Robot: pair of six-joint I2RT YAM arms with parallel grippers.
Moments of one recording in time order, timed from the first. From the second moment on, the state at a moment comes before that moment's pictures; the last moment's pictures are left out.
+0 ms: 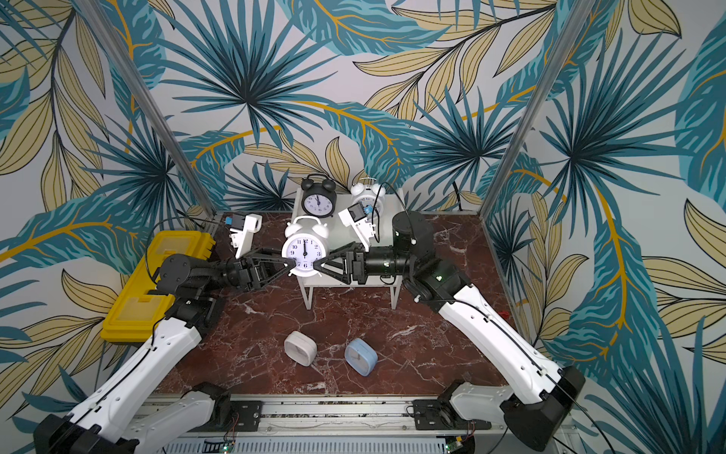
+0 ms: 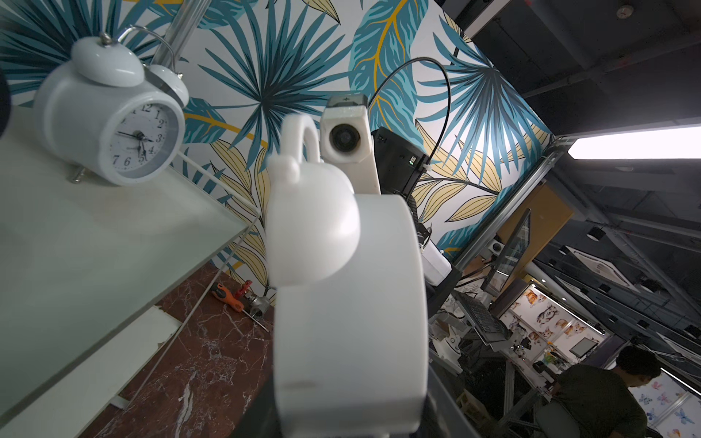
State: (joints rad) left arm -0.30 1.01 0.86 0.66 1.11 -1.13; right arm 0.63 1.24 1.35 -0.24 -0.80 0.57
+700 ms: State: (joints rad) left arm -0.30 1.01 0.86 0.71 1.13 -1.16; right arm 0.63 1.29 1.54 -0.42 -0.78 0.47
